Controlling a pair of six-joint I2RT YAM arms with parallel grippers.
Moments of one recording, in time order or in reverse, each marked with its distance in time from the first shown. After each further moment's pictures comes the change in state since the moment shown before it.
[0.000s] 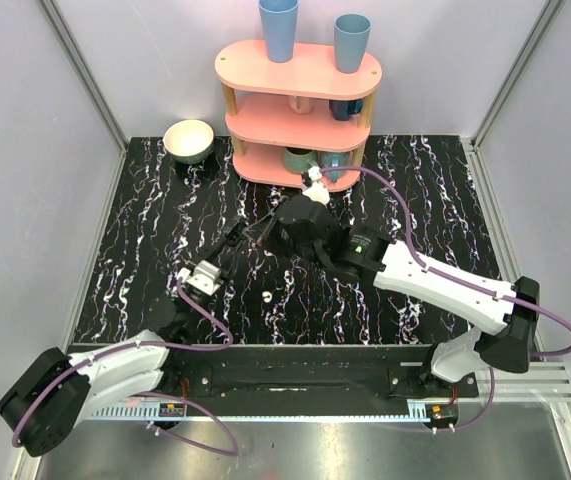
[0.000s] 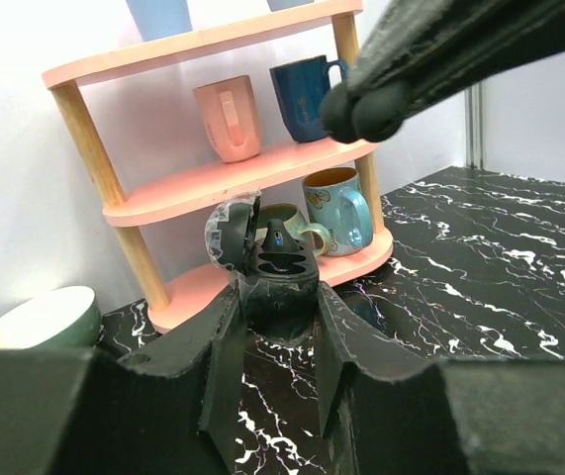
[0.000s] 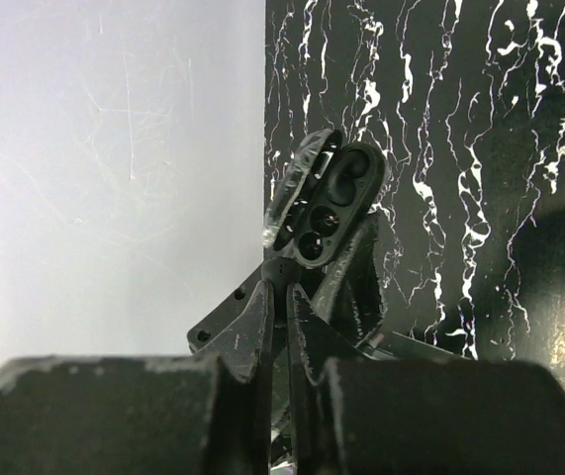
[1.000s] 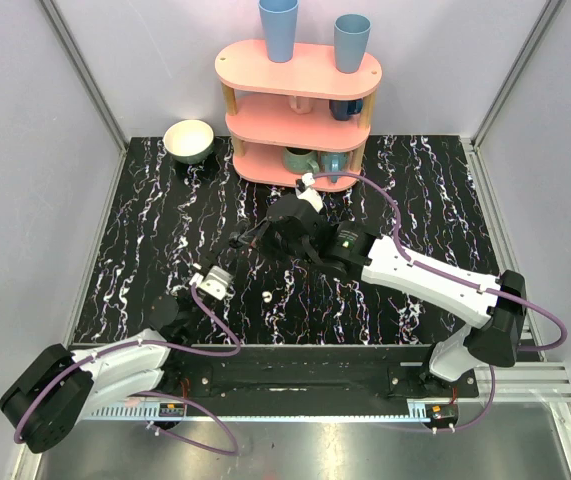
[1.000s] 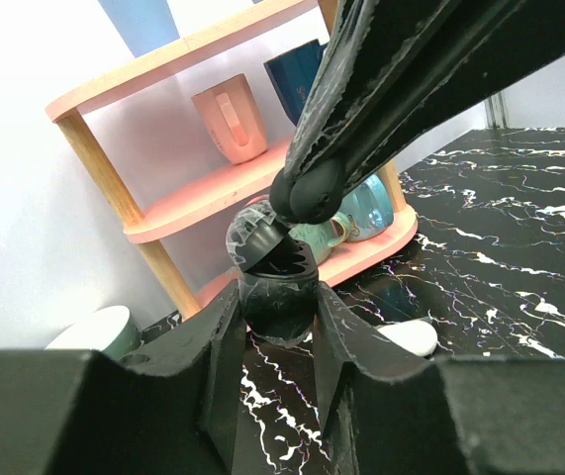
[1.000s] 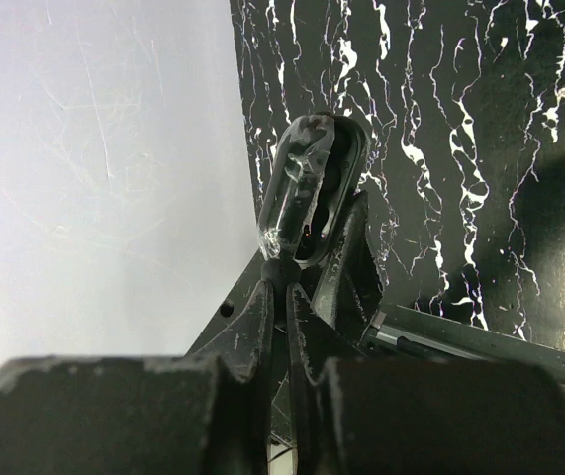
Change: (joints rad) left arm 0.000 0.033 0.000 -0.005 0.058 0.172; right arm -0.016 0.076 0.043 -0.073 -0.073 0.122
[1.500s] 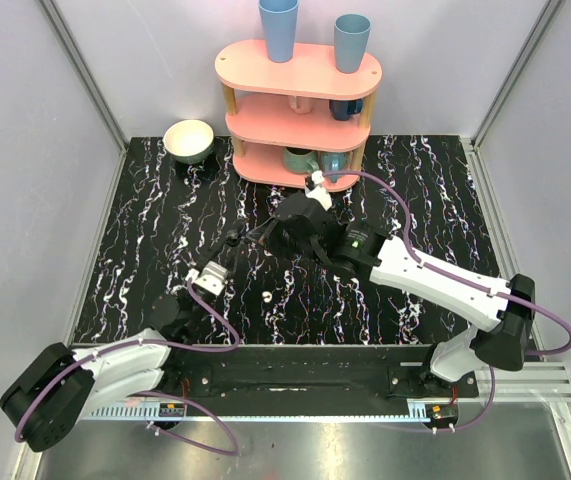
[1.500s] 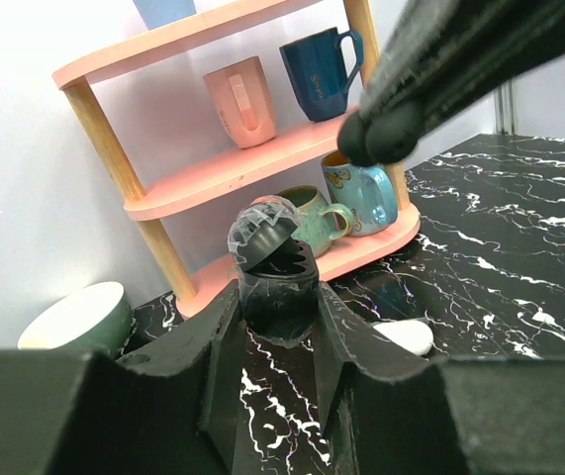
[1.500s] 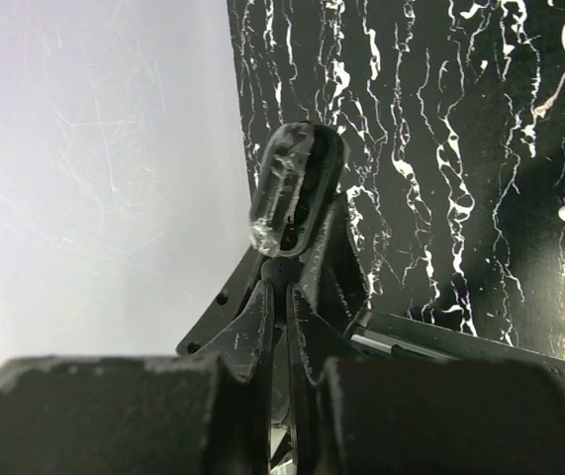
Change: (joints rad) left arm 0.000 0.011 0.000 0.006 -0.058 -0.061; right arm -0.014 -0.045 -0.015 -0.014 0.030 -0.008
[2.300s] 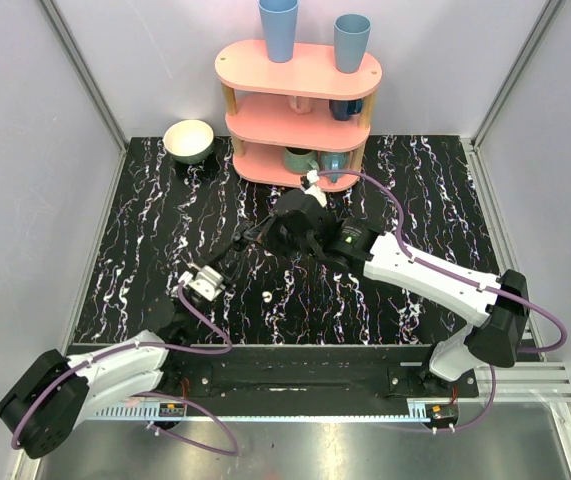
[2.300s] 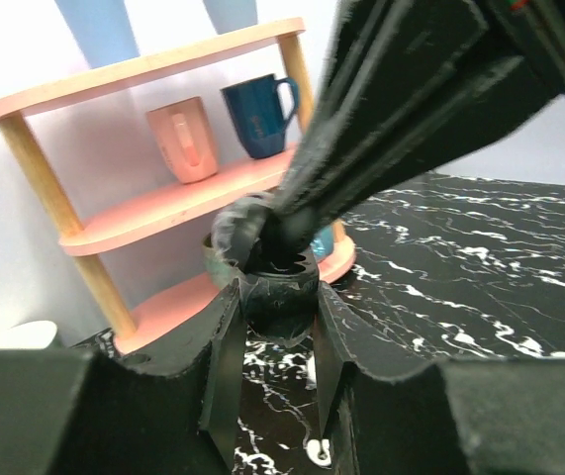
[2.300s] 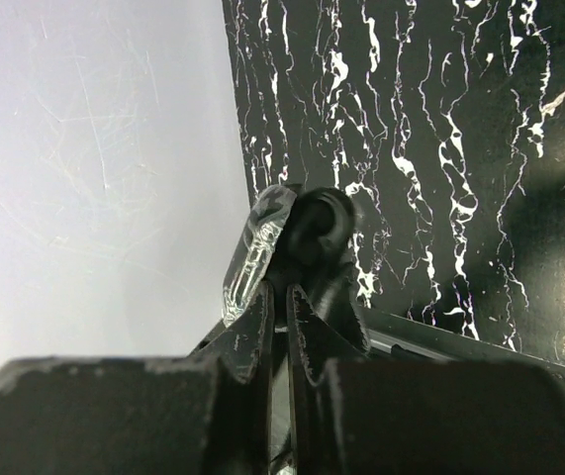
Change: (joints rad) left arm 0.003 -0.061 0.000 -0.014 0.117 -0.105; right arm -0.037 0.035 -0.023 0.042 -0.069 -0.008
